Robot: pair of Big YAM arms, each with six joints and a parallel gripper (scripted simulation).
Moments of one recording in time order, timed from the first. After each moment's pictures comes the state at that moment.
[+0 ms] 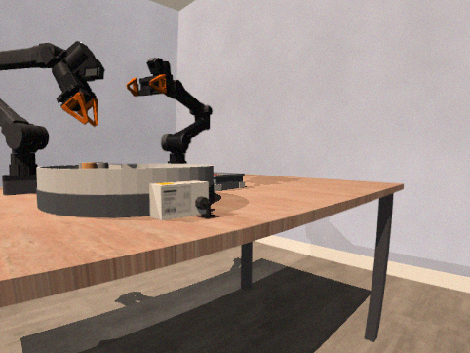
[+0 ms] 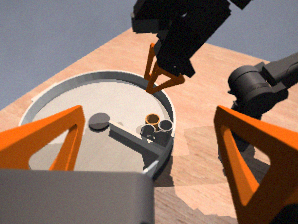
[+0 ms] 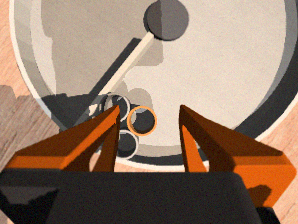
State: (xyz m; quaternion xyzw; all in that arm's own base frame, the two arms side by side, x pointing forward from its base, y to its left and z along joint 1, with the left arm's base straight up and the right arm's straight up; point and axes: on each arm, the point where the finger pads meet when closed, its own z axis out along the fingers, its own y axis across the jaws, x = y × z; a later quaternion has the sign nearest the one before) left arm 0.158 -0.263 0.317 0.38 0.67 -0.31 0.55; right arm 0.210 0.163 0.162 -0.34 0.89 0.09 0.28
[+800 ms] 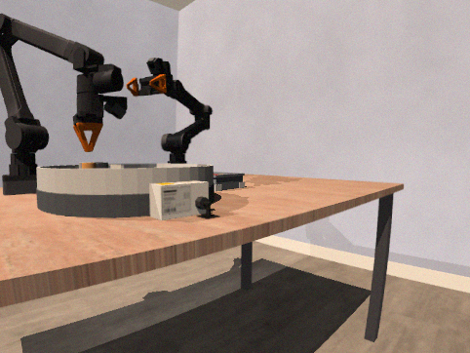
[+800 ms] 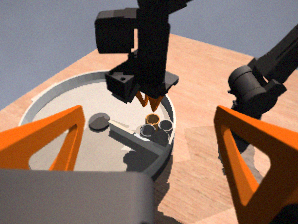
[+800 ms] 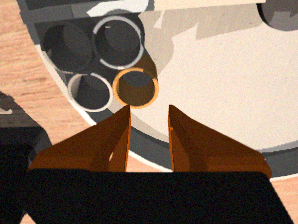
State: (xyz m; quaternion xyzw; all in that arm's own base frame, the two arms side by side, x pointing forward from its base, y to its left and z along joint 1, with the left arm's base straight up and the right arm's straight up) left arm 0.158 -0.263 0.317 0.38 0.67 -0.31 0.55; right arm 0.210 0.159 0.089 -0.69 0.72 0.01 0.02
